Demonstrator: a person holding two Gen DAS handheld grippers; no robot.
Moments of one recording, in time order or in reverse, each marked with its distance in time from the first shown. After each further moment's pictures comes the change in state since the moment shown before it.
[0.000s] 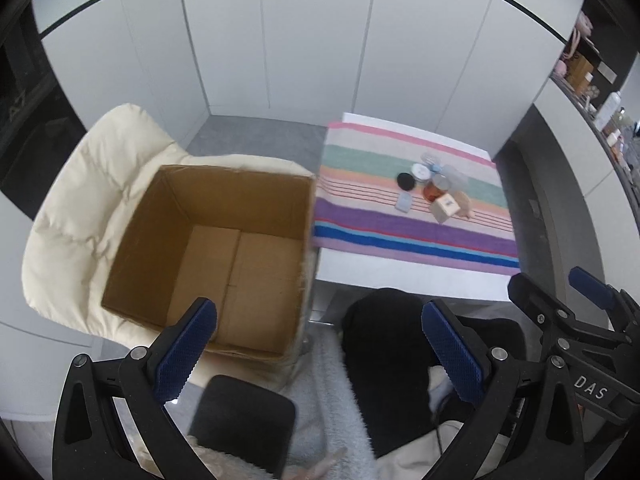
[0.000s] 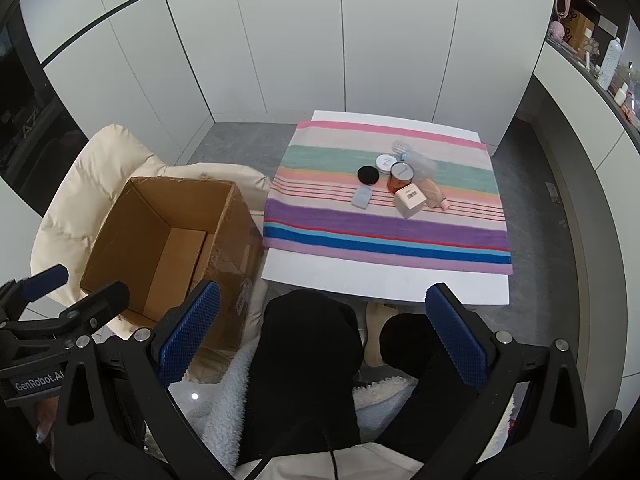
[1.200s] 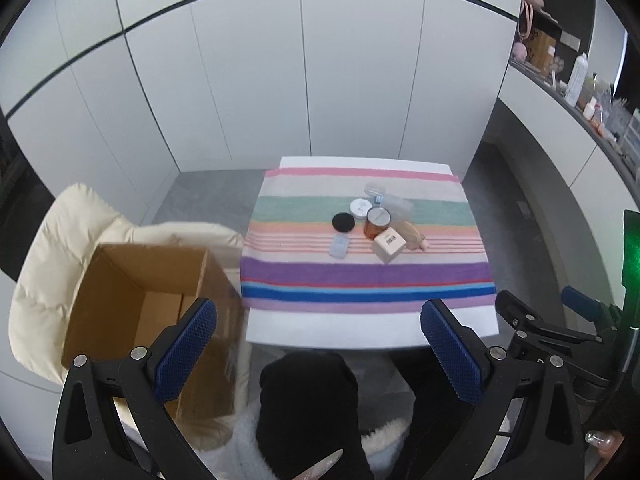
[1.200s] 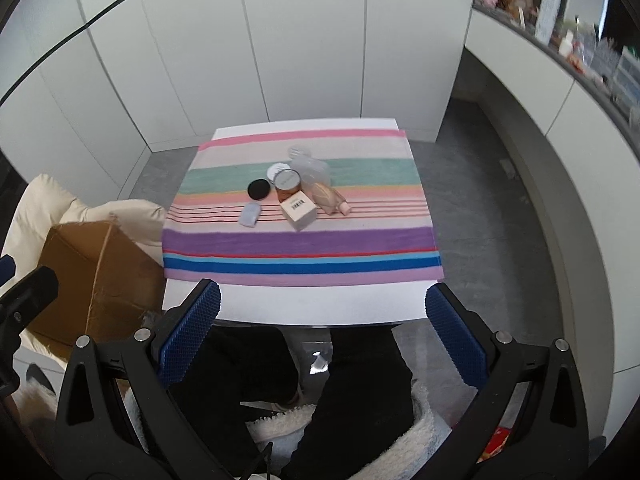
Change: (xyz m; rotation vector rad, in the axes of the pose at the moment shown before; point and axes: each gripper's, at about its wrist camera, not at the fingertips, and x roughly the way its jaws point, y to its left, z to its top) left arm 0.033 -0.178 0.034 0.146 -0.159 0.042; right arm 0.044 -0.195 0.010 0.157 -0.021 -0.113
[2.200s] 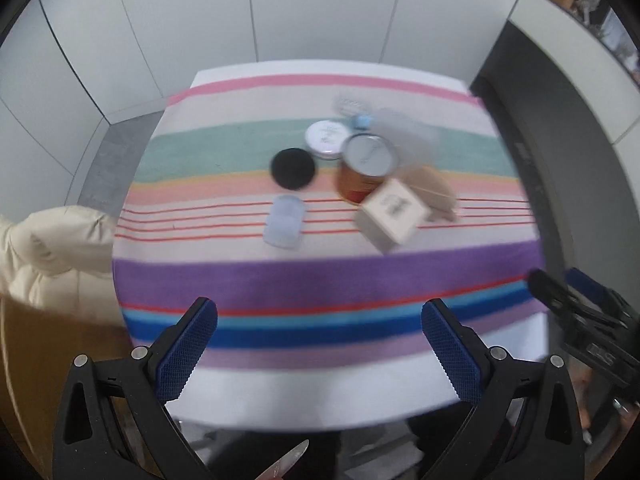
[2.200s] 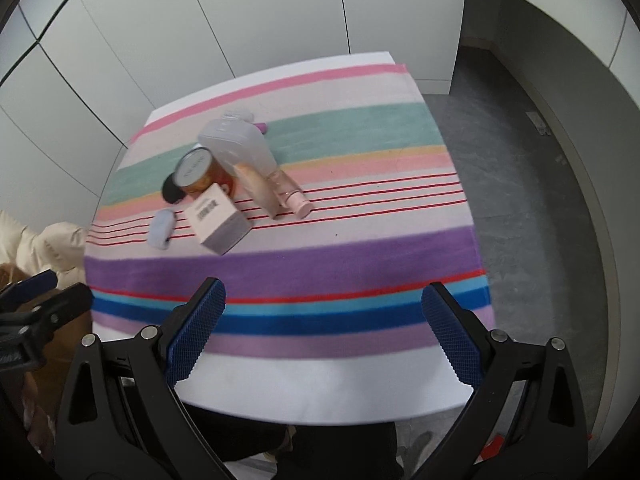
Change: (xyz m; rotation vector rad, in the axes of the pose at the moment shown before) left arm 0.321 -0.047 0.019 0.064 0.289 -0.116; right arm 0.247 -0.086 0.023 0.092 0.103 0.069
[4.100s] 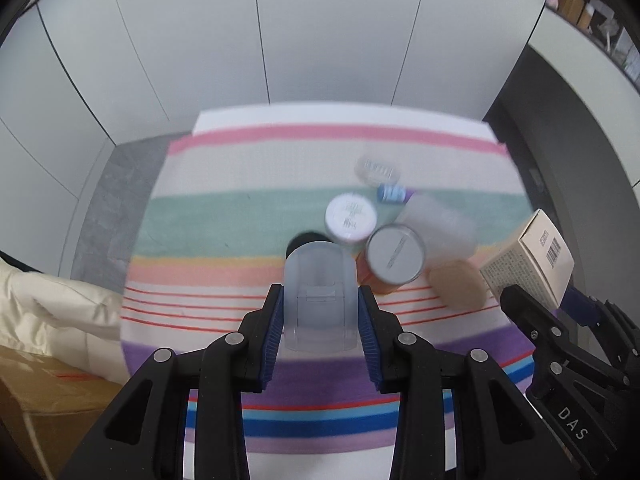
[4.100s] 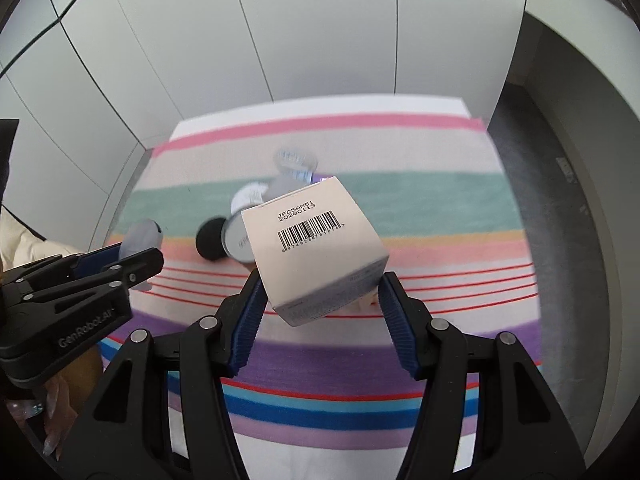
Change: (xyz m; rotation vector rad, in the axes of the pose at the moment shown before) left arm -0.005 0.003 0.077 -0.008 -0.080 0.016; right arm 0.027 0.088 0.074 -0.105 -0.052 0.022
